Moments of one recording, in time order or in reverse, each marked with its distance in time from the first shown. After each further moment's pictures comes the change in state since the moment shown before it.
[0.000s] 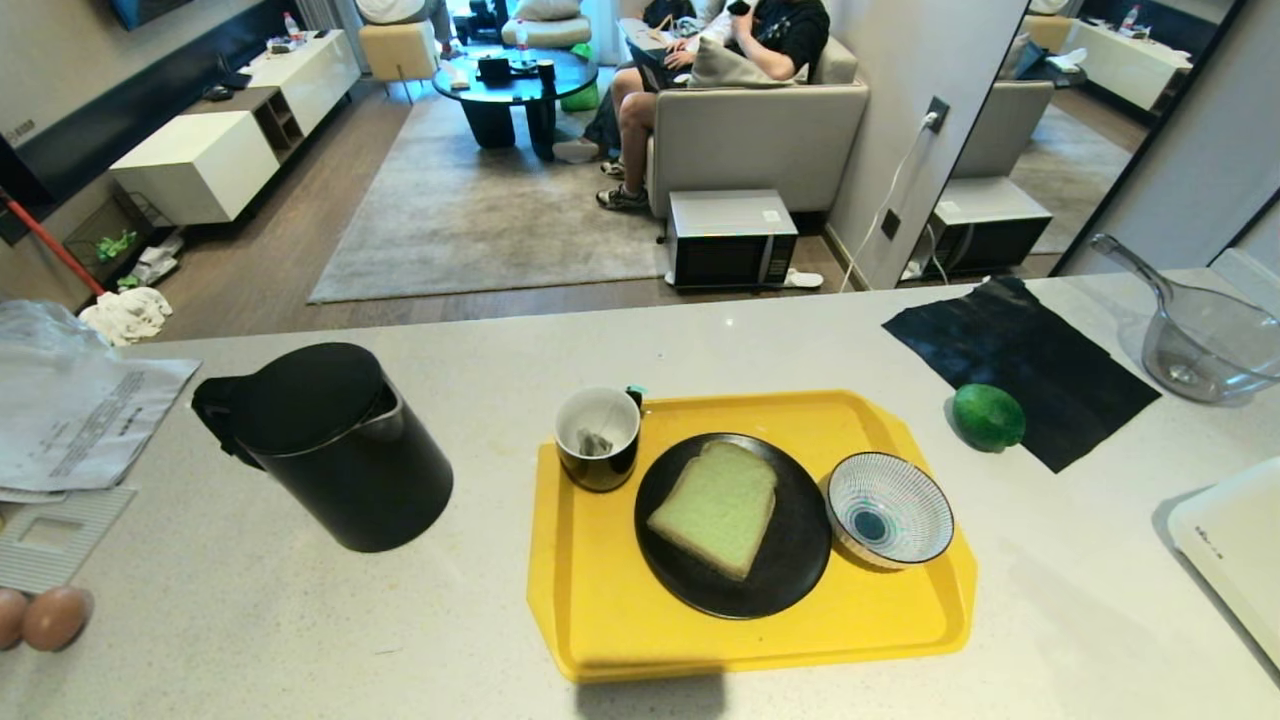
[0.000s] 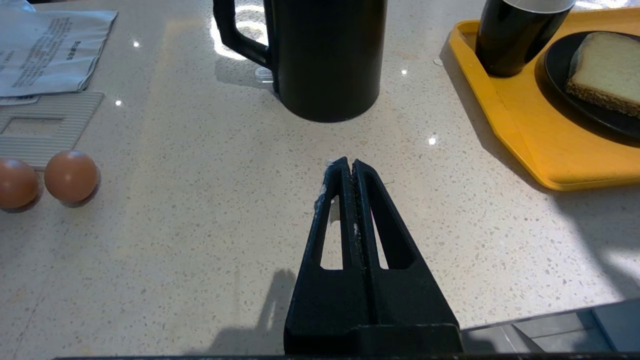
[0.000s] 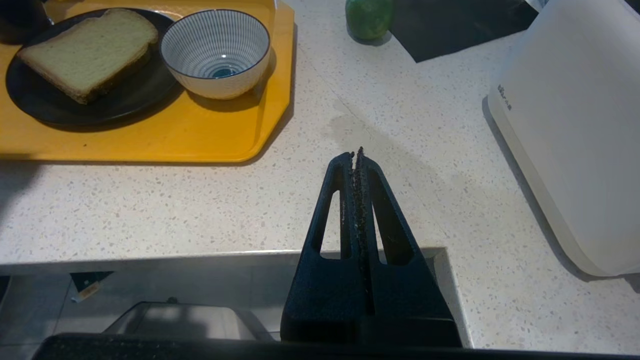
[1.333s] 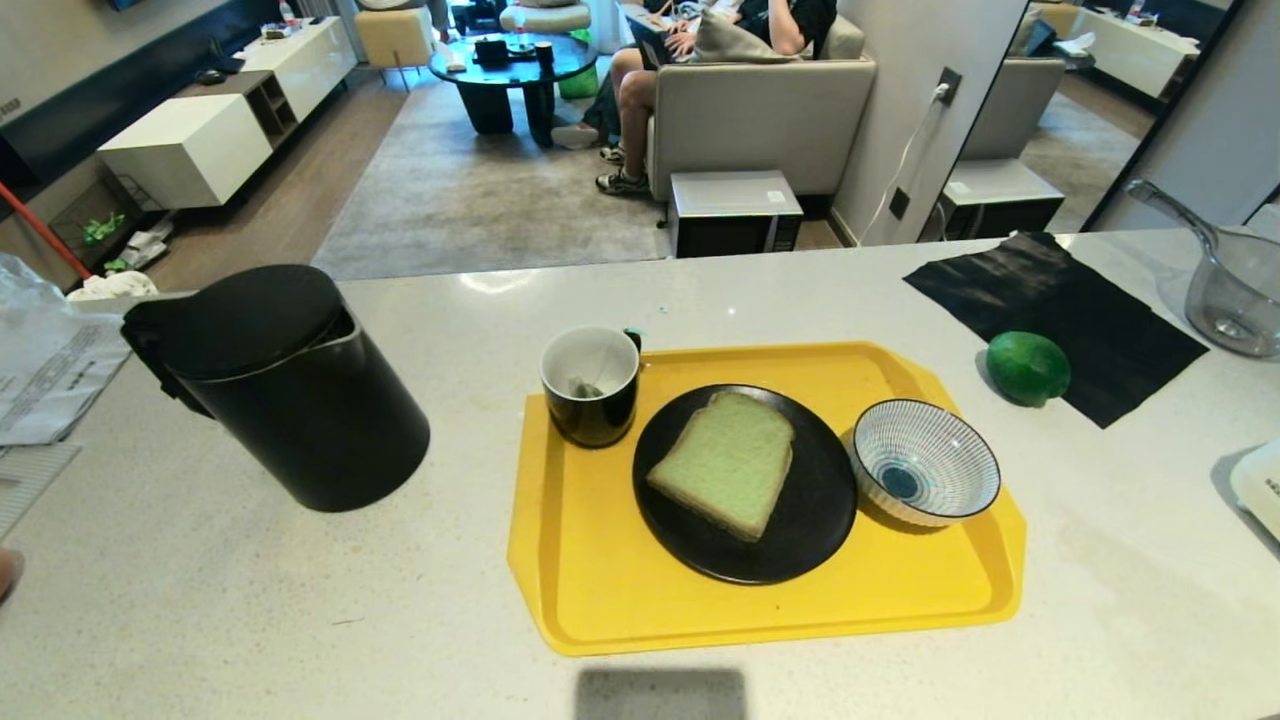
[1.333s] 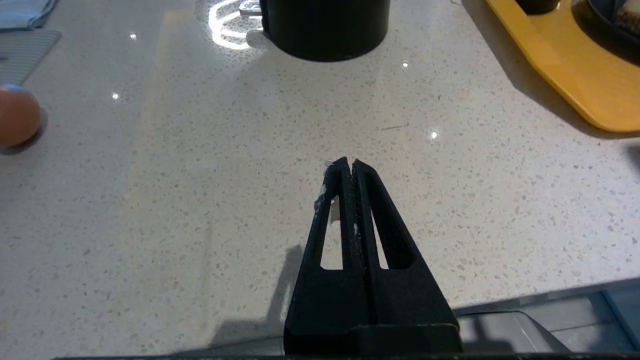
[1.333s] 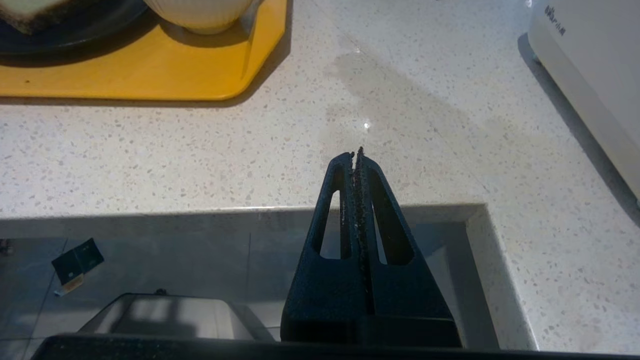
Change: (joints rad) left arm 0.000 0.000 0.000 0.000 0.000 -0.001; right arm 0.000 0.000 0.000 0.000 0.000 0.000
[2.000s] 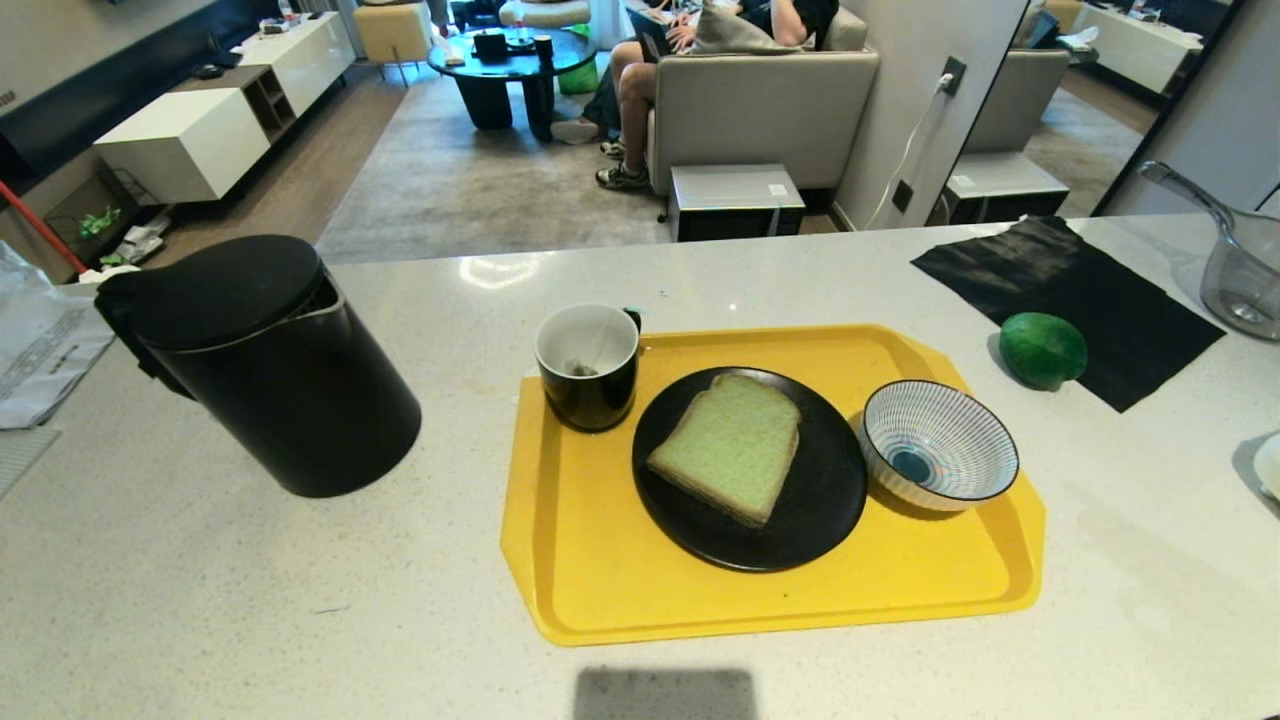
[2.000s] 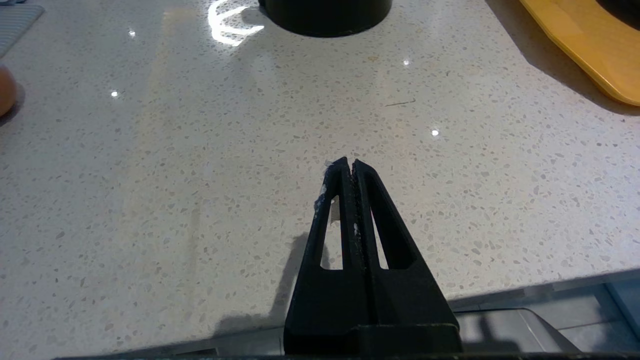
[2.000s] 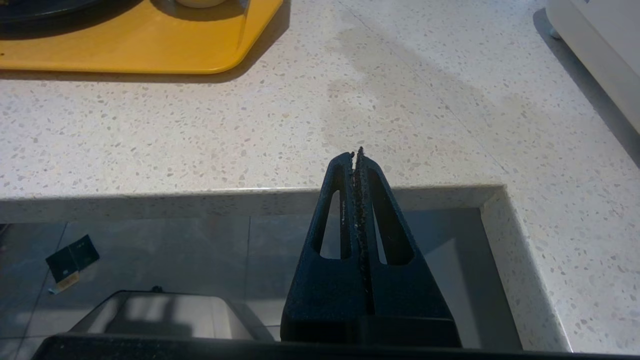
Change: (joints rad) left arm 0.000 0.000 0.000 0.000 0.000 0.001; right arm 0.000 0.000 0.000 0.000 0.000 0.000
